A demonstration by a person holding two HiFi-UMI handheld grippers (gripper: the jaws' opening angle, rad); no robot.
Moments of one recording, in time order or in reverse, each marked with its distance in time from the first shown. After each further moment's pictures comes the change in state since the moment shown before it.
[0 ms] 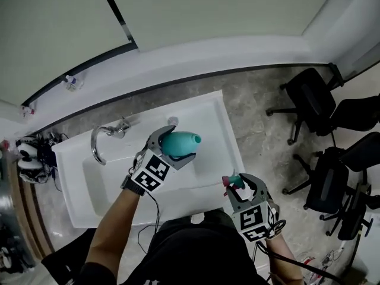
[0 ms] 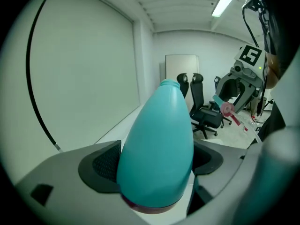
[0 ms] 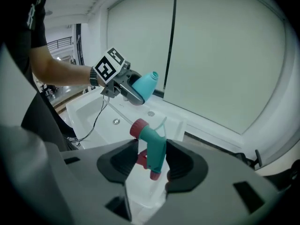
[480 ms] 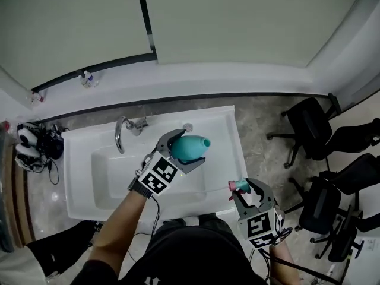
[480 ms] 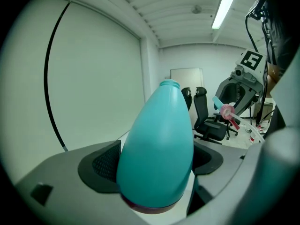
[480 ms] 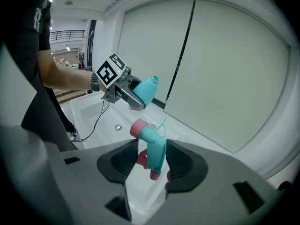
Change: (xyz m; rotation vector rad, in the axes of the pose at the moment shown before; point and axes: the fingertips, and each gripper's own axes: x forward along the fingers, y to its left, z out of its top) left arm -0.100 -0.011 0.018 -0.040 -0.167 0.085; right arm -0.055 0.056 0.056 -0.162 -0.101 -0.072
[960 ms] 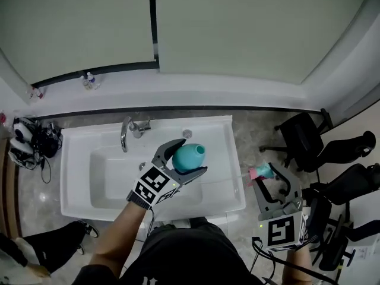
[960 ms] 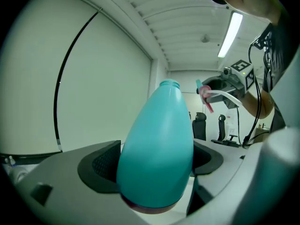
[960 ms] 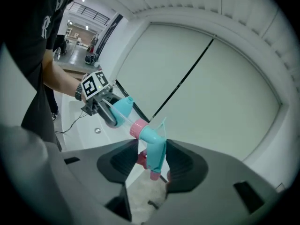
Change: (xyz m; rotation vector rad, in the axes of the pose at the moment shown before) left arm -0.057 -0.021 0.035 -0.191 -0.234 -0.020; right arm -0.090 -0.052 0.108 -0.322 -0.147 -0.230
